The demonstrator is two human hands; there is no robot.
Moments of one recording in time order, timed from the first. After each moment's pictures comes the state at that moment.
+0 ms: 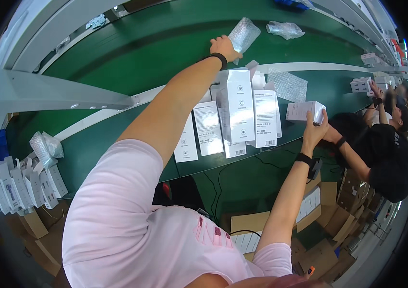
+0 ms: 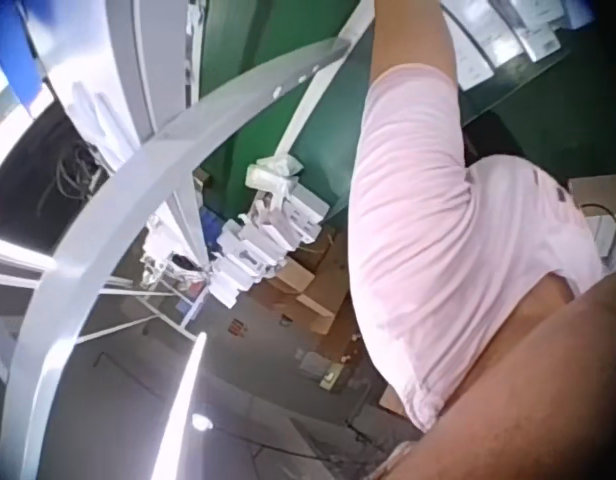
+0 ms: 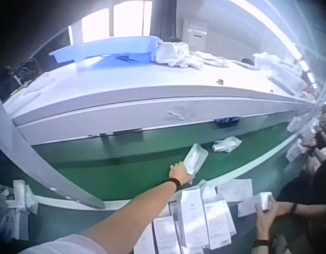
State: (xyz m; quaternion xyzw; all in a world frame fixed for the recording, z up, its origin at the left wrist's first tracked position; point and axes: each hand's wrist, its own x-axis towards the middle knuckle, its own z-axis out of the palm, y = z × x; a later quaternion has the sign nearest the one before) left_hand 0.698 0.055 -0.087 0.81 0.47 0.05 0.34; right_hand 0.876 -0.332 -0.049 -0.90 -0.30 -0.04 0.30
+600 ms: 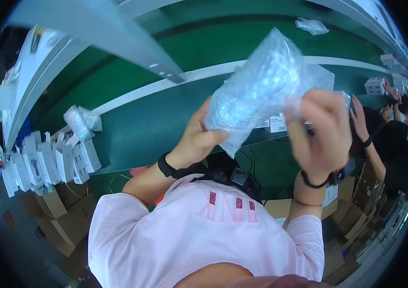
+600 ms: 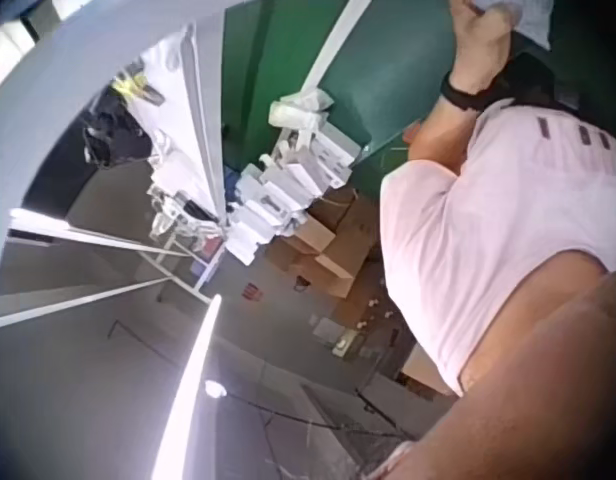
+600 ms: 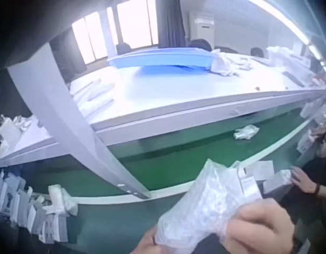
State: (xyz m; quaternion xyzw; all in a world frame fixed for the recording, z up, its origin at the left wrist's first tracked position) left_hand 0.360 -0.135 0.132 0.29 0.21 0.24 0.90; right_hand 0.557 -0.206 0.233 -0.56 -0.70 -0.10 0.43
